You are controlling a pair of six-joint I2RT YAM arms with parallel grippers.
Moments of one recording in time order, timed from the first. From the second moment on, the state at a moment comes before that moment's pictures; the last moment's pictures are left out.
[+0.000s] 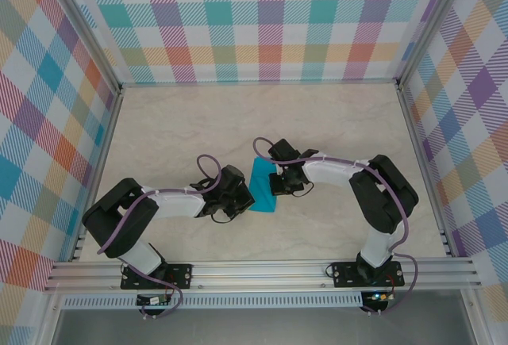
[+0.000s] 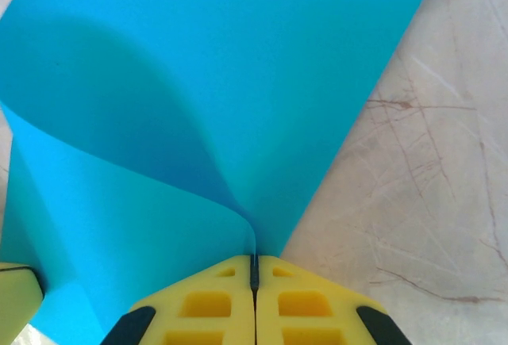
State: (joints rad) left arm -0.78 1.58 0.63 0.03 0.18 -1.33; right arm 0.71 1.78 1.03 -0.52 -0.13 0.50
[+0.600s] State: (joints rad) left arm -0.76 1.49 0.63 0.03 0.18 -1.28; right arm 0.71 1.78 1.04 -0.52 -0.13 0.50
